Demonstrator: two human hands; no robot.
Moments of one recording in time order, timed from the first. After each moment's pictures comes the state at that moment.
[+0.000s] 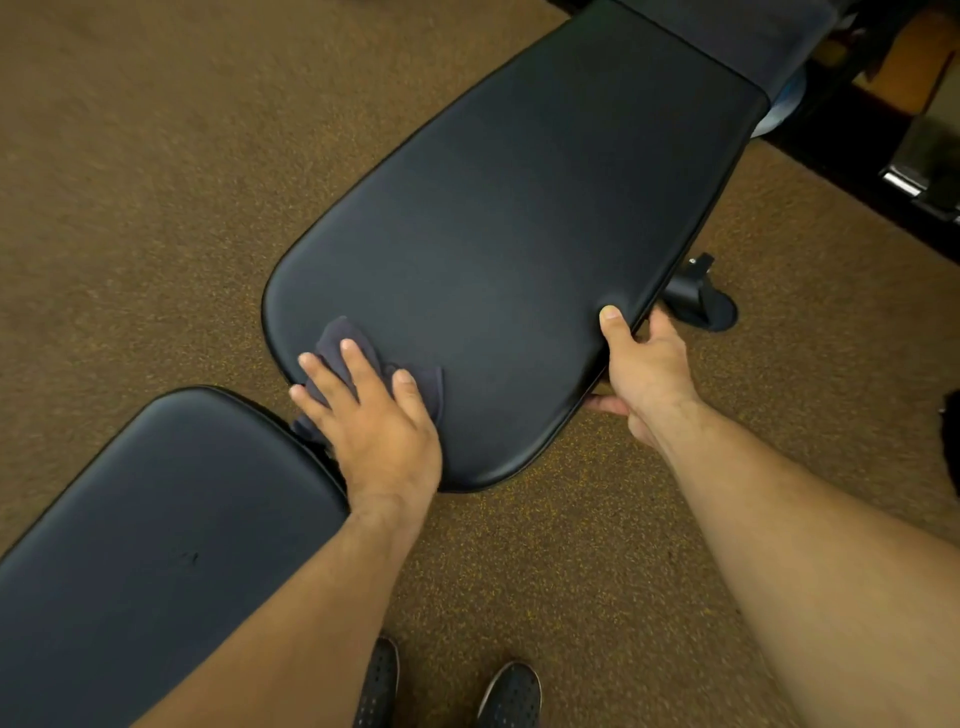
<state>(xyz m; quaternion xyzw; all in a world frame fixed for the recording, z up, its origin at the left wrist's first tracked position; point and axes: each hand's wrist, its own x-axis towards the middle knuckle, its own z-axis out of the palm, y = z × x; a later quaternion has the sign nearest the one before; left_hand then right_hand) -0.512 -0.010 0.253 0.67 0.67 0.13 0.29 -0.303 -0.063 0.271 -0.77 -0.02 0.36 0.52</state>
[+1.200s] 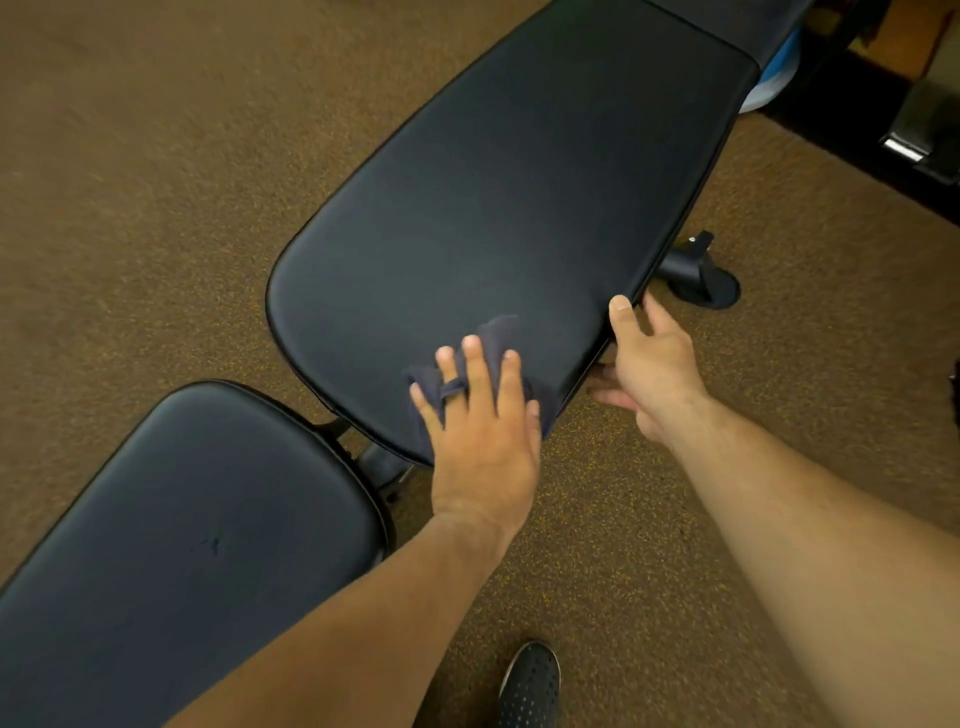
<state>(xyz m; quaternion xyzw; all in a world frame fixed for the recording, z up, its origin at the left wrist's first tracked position) -0.482 -0.066 0.246 0.88 0.45 0.03 0.14 -0.316 -0.082 0.270 -0.78 -0.03 0.37 0.51</state>
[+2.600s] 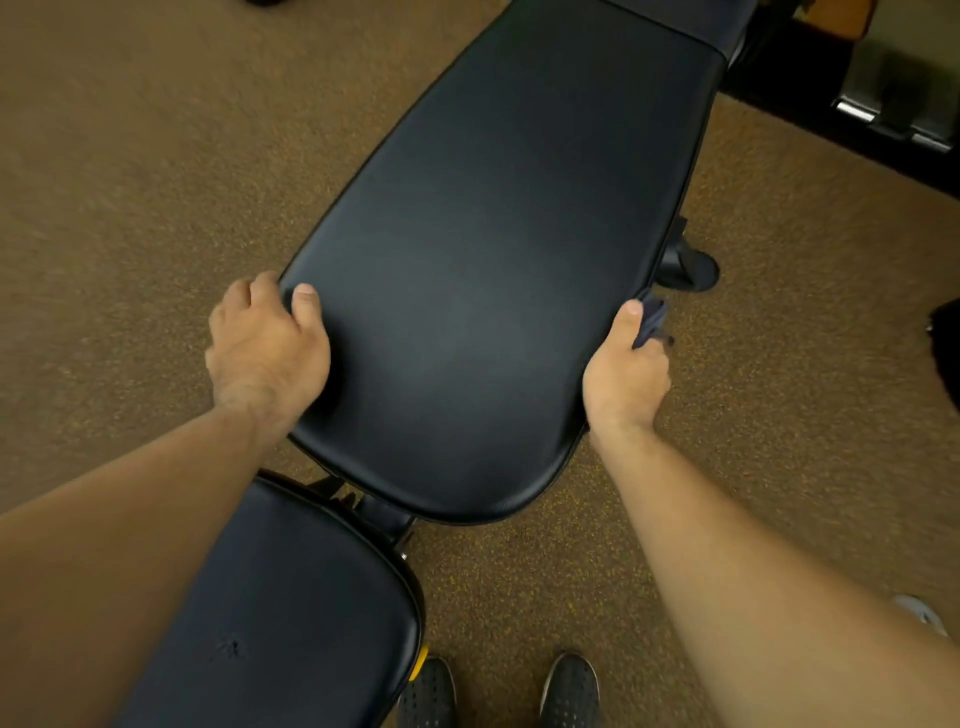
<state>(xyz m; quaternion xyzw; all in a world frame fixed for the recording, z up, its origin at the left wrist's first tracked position) -0.532 0.143 0.289 0.78 0.59 0.07 0.21 -0.342 -0.041 0.260 -0.87 0.08 0.14 0.47</state>
